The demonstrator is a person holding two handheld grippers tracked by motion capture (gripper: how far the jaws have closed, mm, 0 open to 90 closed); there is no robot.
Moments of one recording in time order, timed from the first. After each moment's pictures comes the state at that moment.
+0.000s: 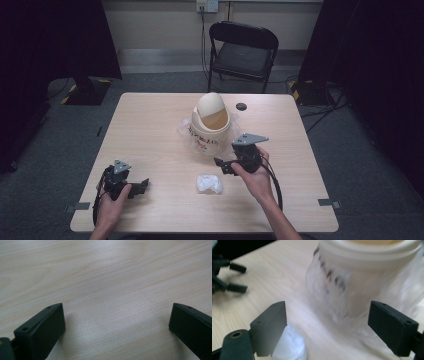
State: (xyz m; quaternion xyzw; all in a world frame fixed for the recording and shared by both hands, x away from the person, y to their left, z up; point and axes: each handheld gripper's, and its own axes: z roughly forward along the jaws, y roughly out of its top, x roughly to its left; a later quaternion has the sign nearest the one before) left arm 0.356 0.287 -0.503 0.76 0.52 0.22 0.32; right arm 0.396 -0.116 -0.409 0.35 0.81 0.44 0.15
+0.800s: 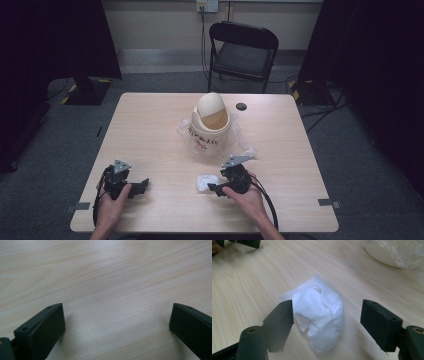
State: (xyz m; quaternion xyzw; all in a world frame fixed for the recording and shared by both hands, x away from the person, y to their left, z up) left arm 0.357 0.287 -0.503 0.76 0.52 0.22 0.32; right arm 0.374 -0.098 -0.473 0.34 0.85 0.40 0.06
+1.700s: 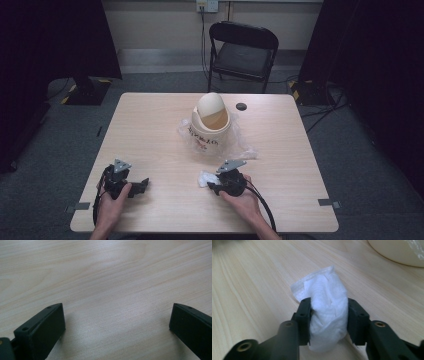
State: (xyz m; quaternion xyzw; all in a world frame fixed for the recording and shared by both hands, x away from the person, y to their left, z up) left arm 0.359 0.287 -0.504 0.76 0.52 0.22 0.32; right arm 0.371 -0.087 -0.491 0.33 0.86 0.38 0.09
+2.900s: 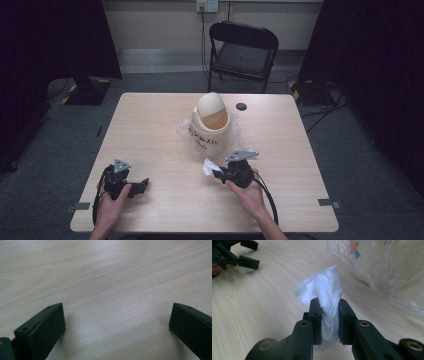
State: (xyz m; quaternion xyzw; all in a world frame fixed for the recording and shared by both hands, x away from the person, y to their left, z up) left arm 0.358 0.288 -0.503 0.76 0.52 0.21 0.32; right arm 0.379 -0.104 -0.455 0.36 0.82 0.43 0.09
